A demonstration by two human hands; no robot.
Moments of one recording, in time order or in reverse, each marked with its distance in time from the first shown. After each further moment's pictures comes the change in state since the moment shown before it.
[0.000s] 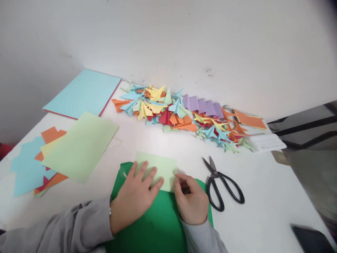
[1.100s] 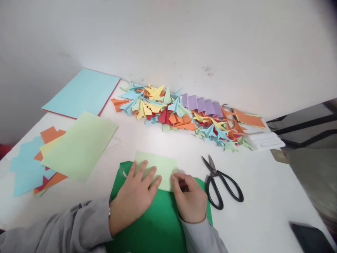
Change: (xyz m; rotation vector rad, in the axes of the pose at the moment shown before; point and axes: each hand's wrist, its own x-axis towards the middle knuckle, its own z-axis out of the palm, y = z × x) left_hand -0.002 0.002 0.000 0.033 -0.053 -0.002; right_hand 0.001 0.000 0.001 -0.036 0.024 -0.094
